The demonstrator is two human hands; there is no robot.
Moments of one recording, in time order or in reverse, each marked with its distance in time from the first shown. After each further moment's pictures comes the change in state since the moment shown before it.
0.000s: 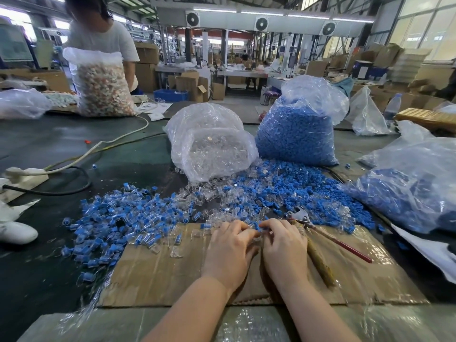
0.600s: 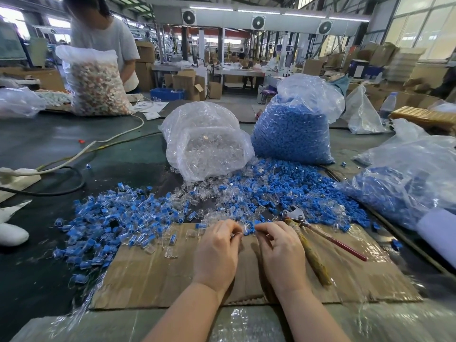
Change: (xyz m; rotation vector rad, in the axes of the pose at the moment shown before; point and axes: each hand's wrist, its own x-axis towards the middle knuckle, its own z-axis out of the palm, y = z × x) left_hand -0.005 0.006 -0.012 -0.189 0.182 -0.124; right_hand -0.008 0.006 -0.004 0.212 0.075 -0.113
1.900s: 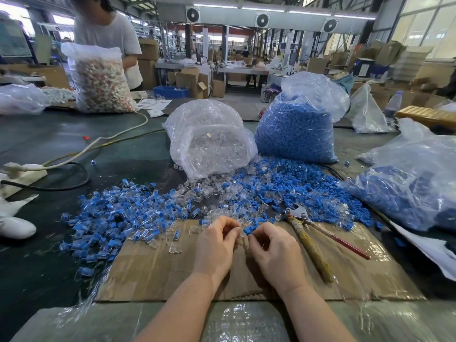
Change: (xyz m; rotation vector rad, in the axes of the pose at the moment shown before) left_hand 0.005 -0.009 -0.002 -0.424 -0.059 -0.328; right_hand -0.005 -0.008 -0.001 0.023 -0.108 -0.055
